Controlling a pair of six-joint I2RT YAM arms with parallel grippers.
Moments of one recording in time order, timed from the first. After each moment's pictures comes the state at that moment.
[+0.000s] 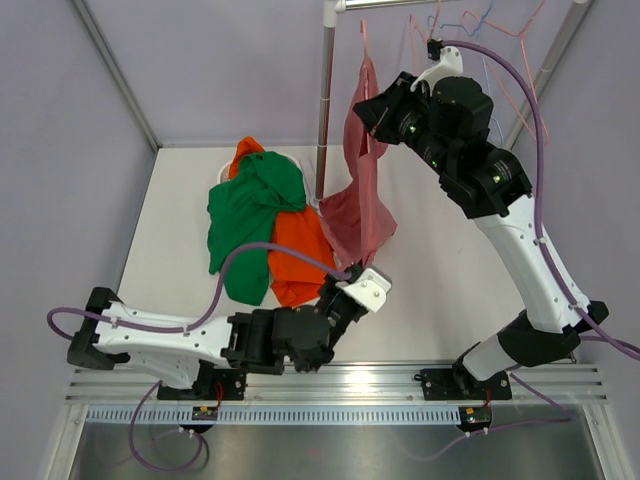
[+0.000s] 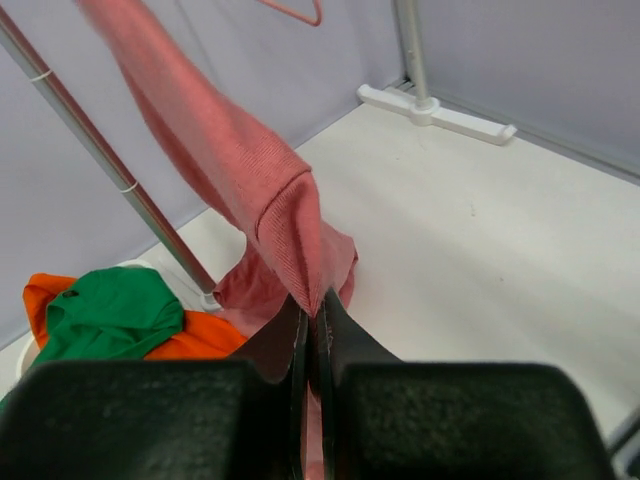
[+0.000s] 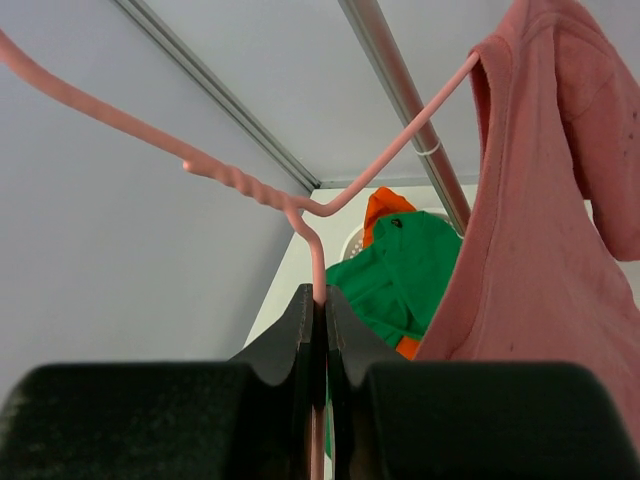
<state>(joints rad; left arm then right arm) -1.61 1.29 1.18 0.12 -1.02 0.29 0.64 1.50 2.07 -0.61 0.14 0.59</state>
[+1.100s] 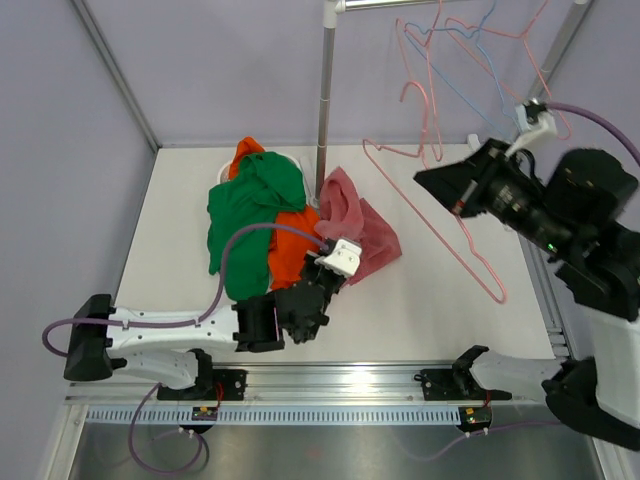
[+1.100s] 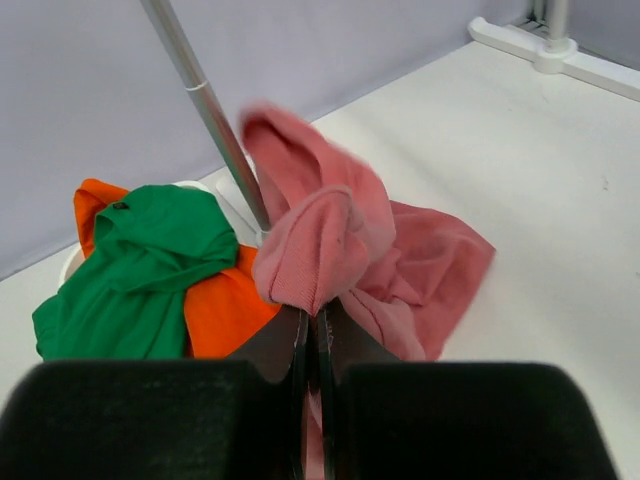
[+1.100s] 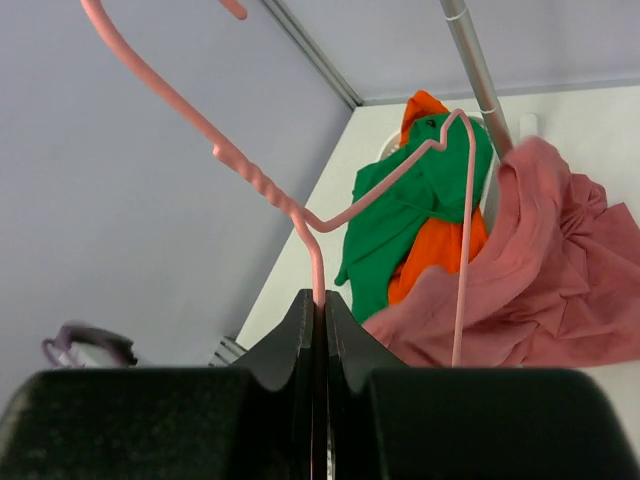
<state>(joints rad) -1.46 1.23 0.92 0.26 -1.08 0.22 0.64 1.21 2.06 -0.97 -0.02 0.63</state>
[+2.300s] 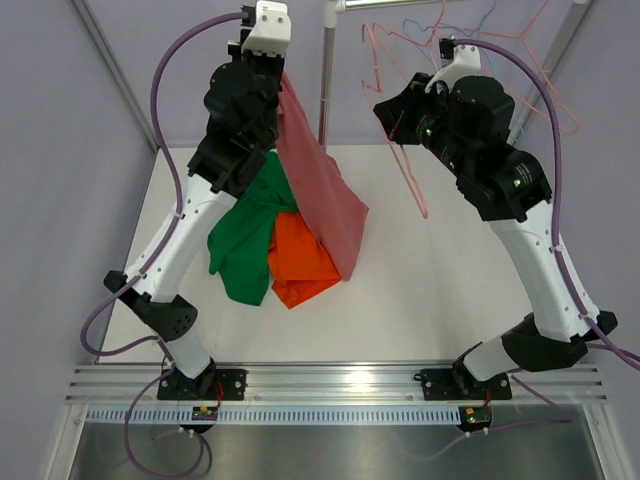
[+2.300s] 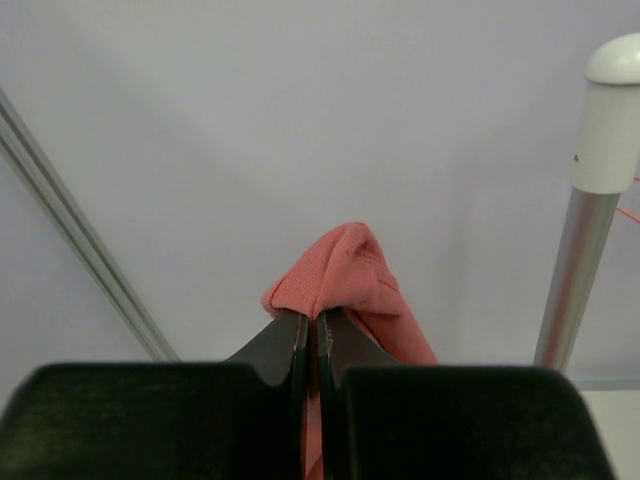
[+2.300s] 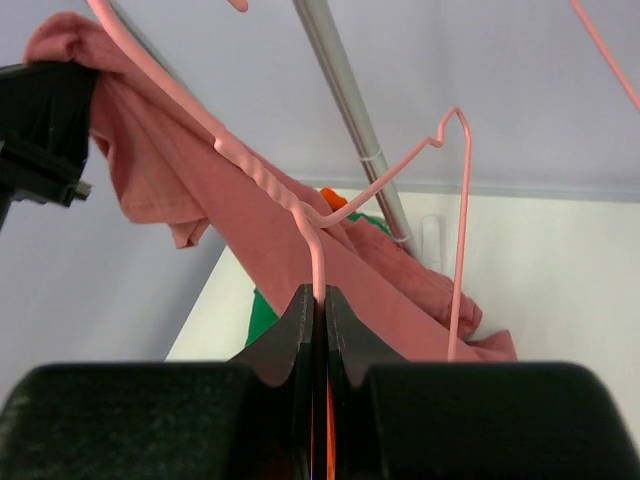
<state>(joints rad) -0.66 1.69 2.15 -0.11 -0.69 0.43 0.61 1.47 2.10 -0.70 0.15 0.44</state>
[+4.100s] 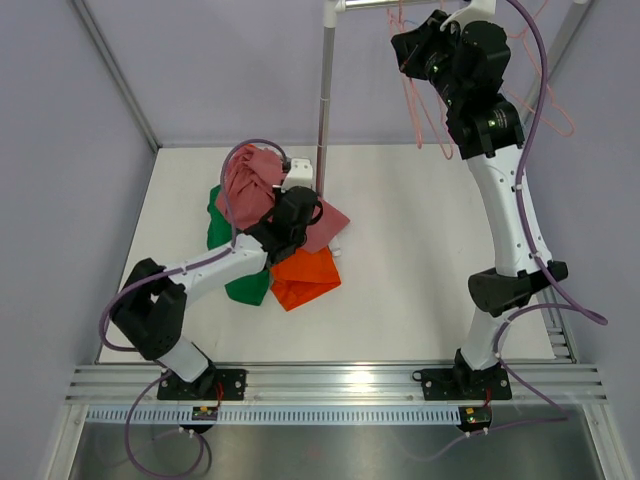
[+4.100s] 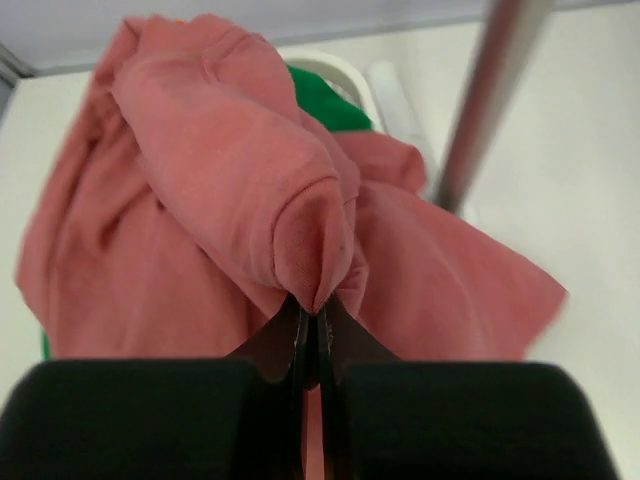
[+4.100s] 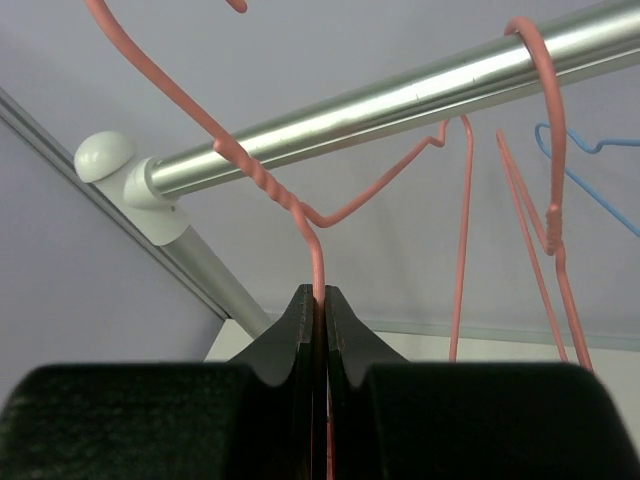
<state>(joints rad) -0.71 1.59 1.10 0.07 -0.78 -0.14 0.35 1.84 2.45 -0.48 0.02 0.43</state>
